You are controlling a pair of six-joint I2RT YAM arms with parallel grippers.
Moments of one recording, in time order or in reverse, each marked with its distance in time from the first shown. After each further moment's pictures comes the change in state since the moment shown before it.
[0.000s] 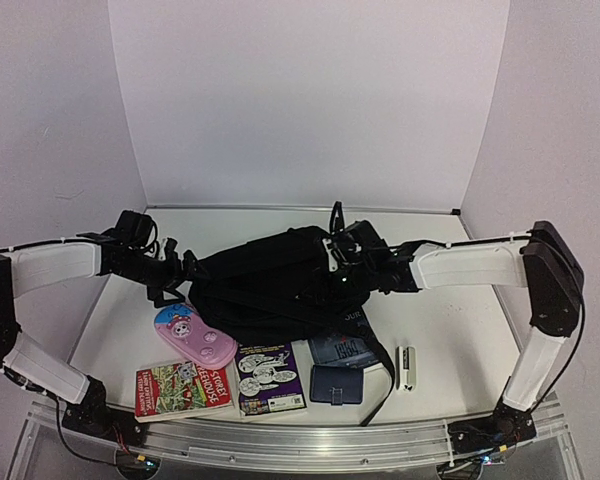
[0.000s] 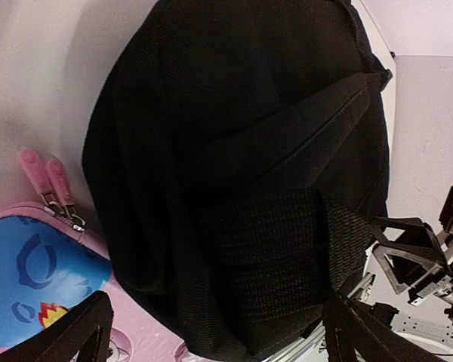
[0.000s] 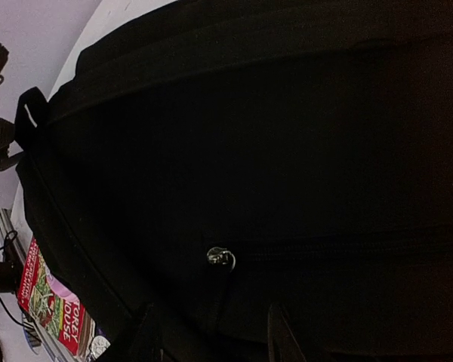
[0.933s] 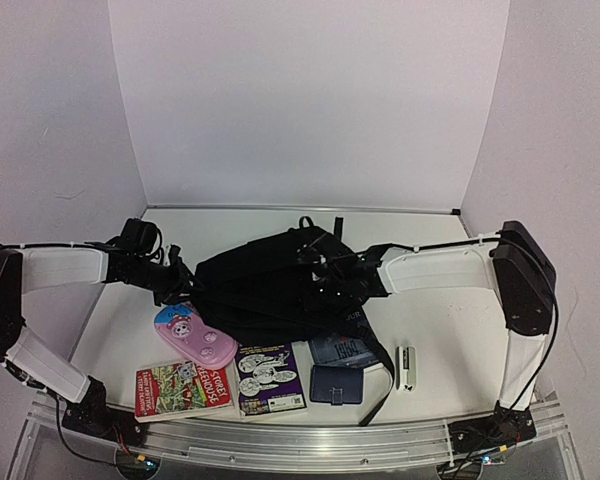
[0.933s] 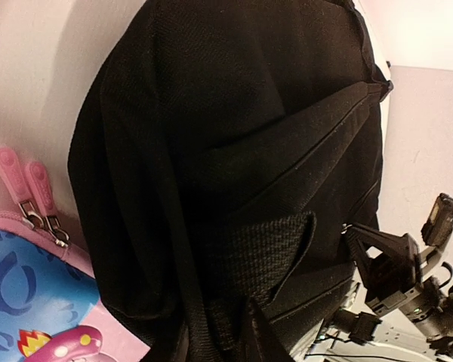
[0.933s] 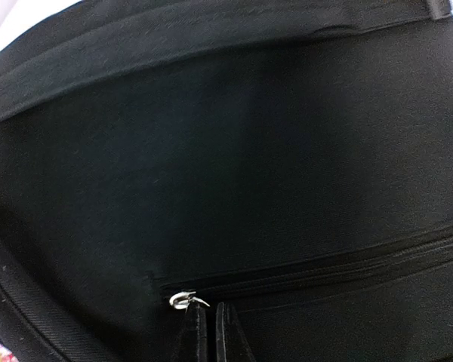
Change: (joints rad) left arm -0.012 0.047 -0.066 0.156 0.026 -0.107; right arm 0.107 0.170 0.188 -0.195 0.380 0.039
